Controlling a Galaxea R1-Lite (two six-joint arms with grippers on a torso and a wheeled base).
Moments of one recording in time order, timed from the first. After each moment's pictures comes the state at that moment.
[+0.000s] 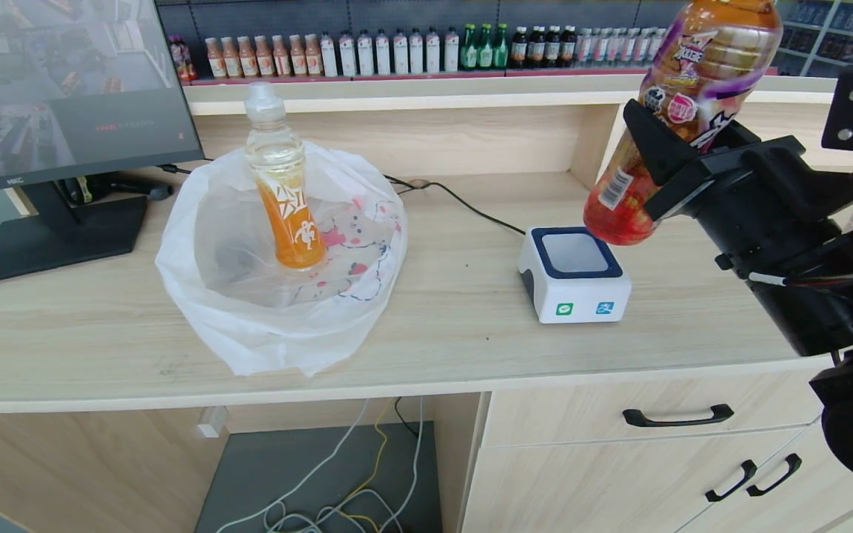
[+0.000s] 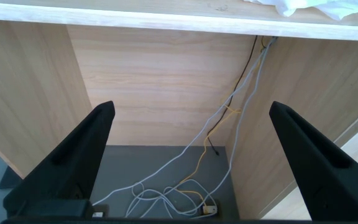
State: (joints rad) left arm 0.00 0.00 0.00 0.00 0.00 0.00; right arm 0.46 1.67 -0.74 -1.57 -0.02 -0.14
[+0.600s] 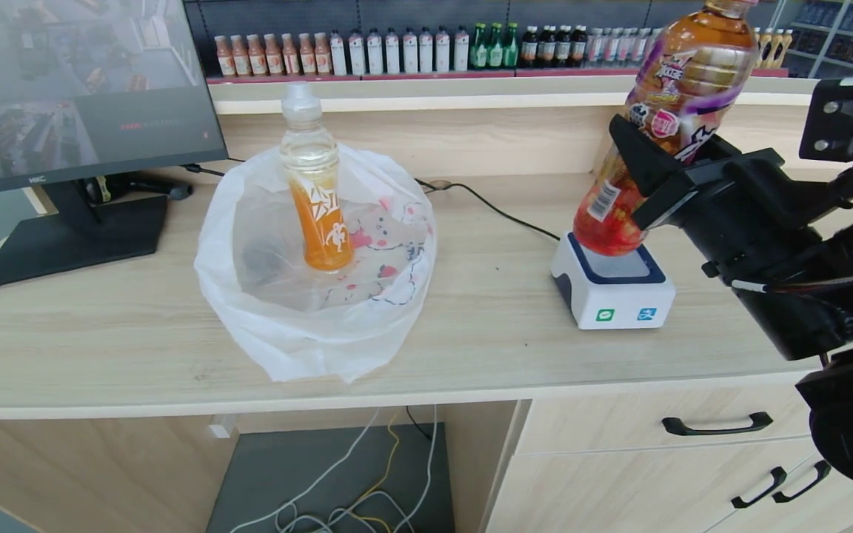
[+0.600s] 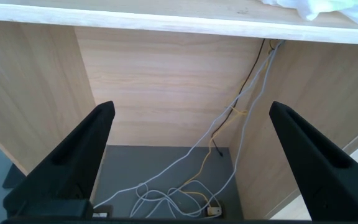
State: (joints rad) left arm 0.00 0.00 0.00 0.00 0.00 0.00; right arm 0.46 1.69 -0.73 -1.57 -0.02 -0.11
